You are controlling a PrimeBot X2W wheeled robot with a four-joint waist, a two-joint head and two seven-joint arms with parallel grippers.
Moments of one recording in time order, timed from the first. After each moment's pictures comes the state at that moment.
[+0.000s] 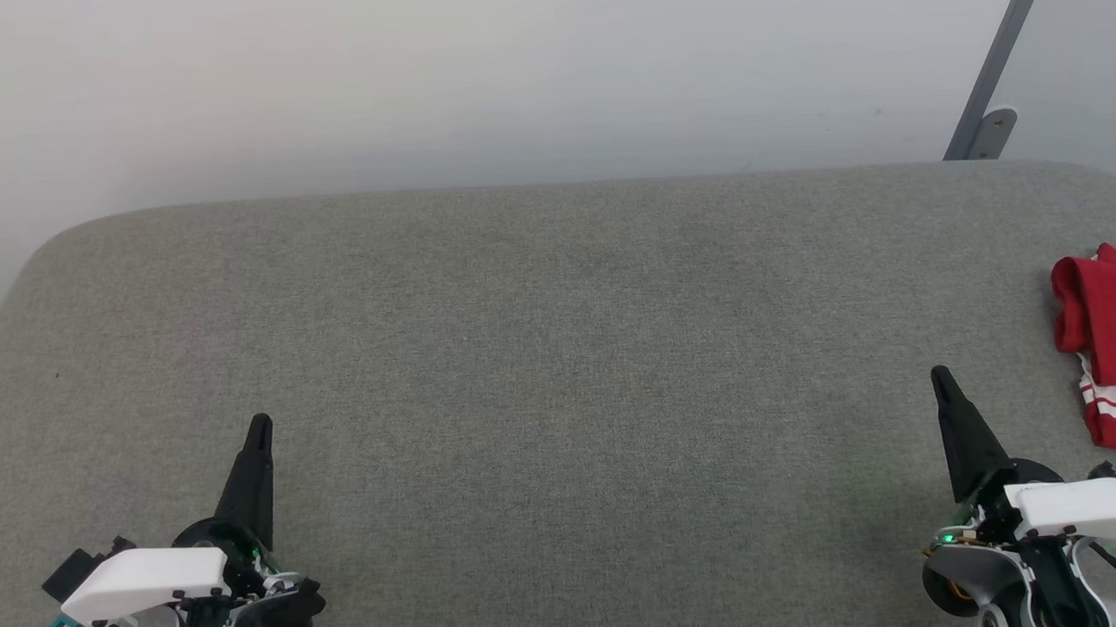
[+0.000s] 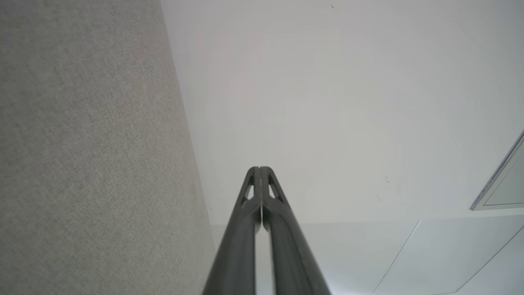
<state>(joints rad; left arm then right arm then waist) -0.10 0.05 0.11 0.25 -1.62 -0.13 0.11 -0.11 -0.05 -0.11 0.24 1.61 0.13 0.11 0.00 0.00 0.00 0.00</state>
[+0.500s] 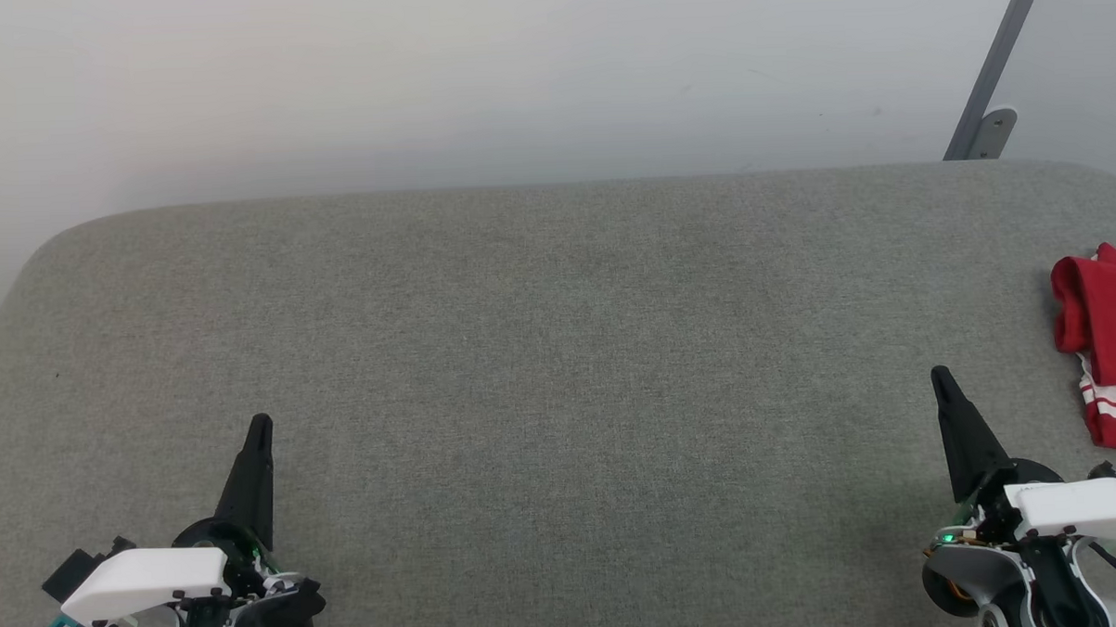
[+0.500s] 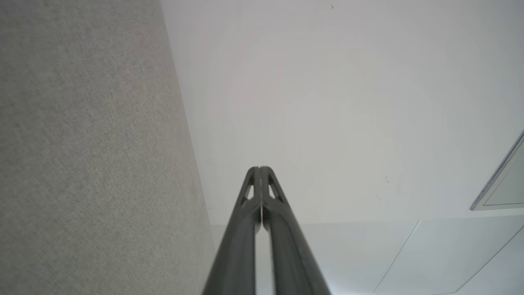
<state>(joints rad) -0.10 0.05 0.11 0.25 -1.62 -0.13 0.11 -0.11 -0.05 -0.11 0.24 1.61 0.13 0.11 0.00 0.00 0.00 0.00</state>
